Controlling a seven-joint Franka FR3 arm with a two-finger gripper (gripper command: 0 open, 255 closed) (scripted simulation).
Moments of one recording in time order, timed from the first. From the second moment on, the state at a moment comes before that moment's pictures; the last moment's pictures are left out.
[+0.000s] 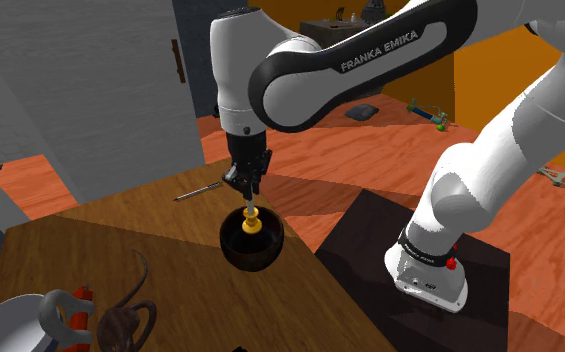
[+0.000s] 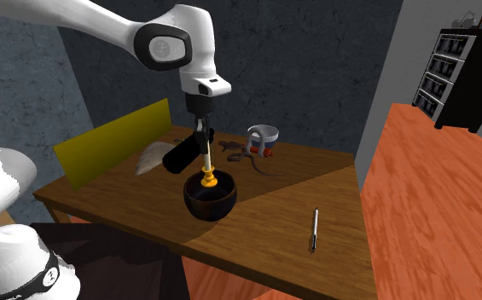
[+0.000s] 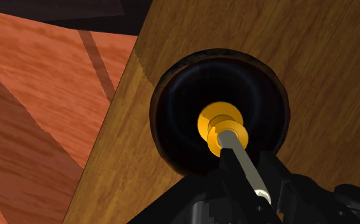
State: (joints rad) arm 0.11 -0.29 0.49 -2.29 0.15 2.03 0.47
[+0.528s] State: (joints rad) arm 0.11 -0.29 0.49 -2.30 0.15 2.04 0.47
